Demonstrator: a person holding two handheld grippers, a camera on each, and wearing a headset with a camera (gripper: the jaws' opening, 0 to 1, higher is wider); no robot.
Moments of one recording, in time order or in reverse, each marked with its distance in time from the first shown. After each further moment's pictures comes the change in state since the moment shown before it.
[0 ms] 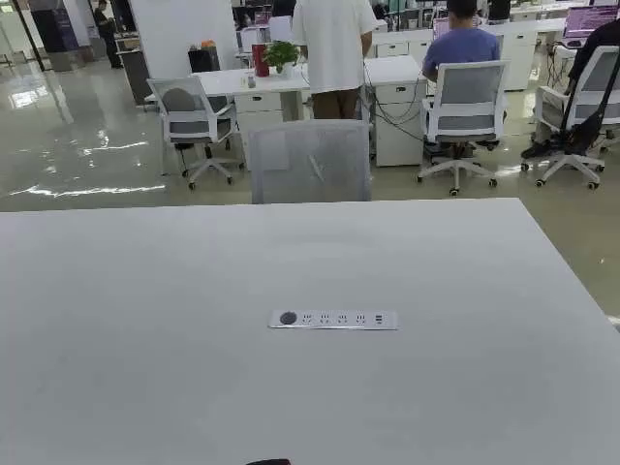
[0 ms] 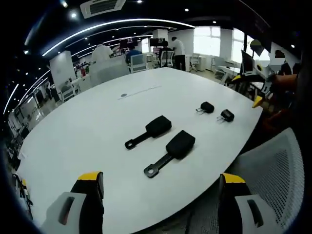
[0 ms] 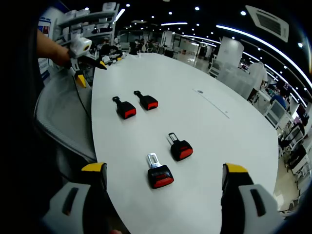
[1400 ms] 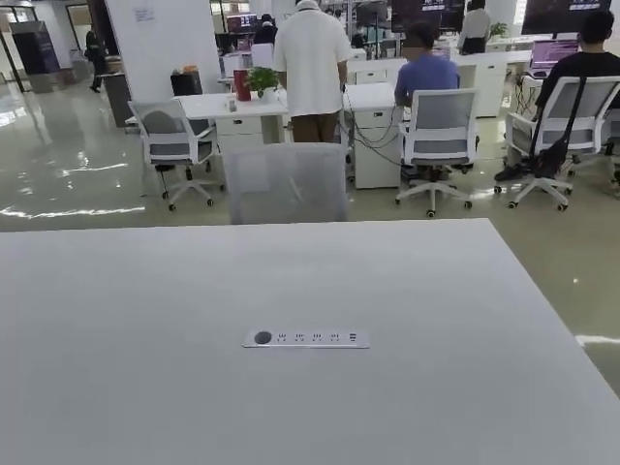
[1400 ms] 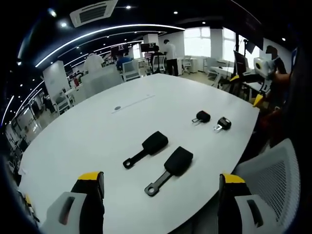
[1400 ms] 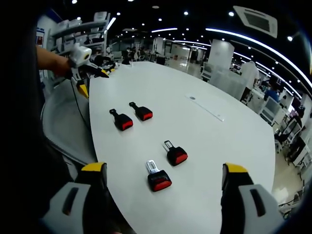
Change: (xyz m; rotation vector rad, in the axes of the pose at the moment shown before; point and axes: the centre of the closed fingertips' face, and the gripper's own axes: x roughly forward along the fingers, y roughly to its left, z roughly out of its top) left arm -0.007 0.006 0.016 0.103 0.017 0.034; right arm -0.023 -0.009 0.011 -0.034 -0.030 -0.016
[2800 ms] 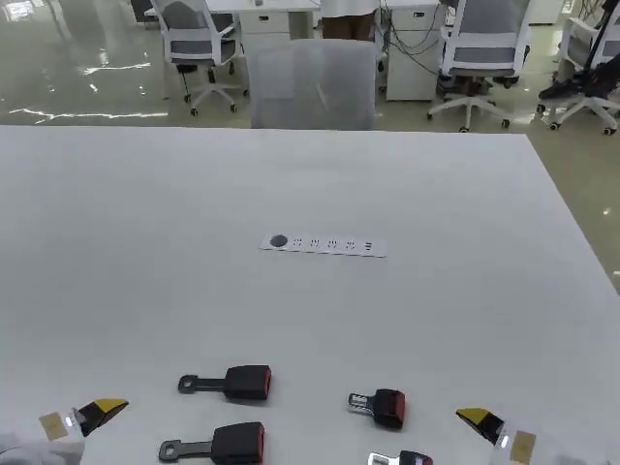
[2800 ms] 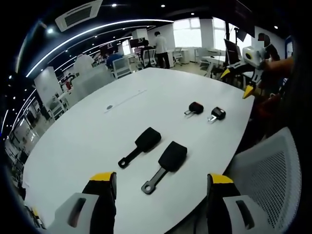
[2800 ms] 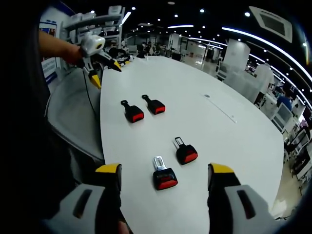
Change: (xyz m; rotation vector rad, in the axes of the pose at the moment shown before) left arm 0.006 -0.015 -0.003 0.089 0.076 -0.042; right arm 0.017 0.010 -0.010 -0.087 0.036 0.112
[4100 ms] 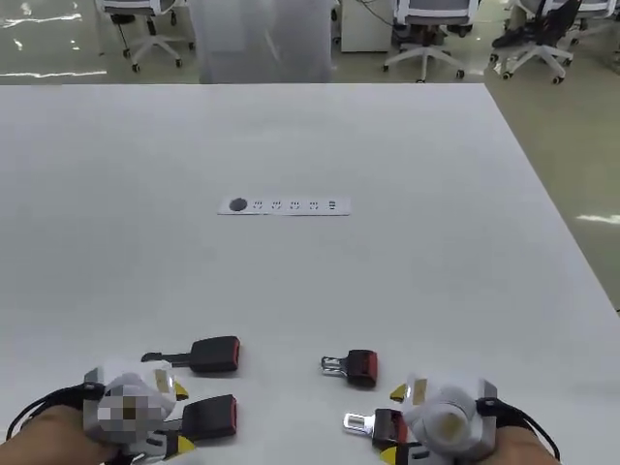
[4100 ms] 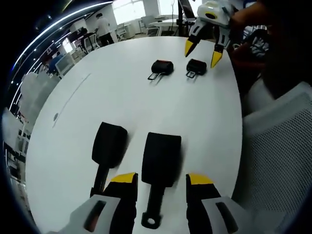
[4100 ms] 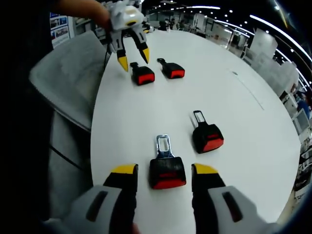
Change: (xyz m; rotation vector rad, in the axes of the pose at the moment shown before) left arm 0.121 -0.022 -0.023 0.393 0.259 -0.303; right arm 0.084 0.002 -0.064 -0.111 0.229 0.174
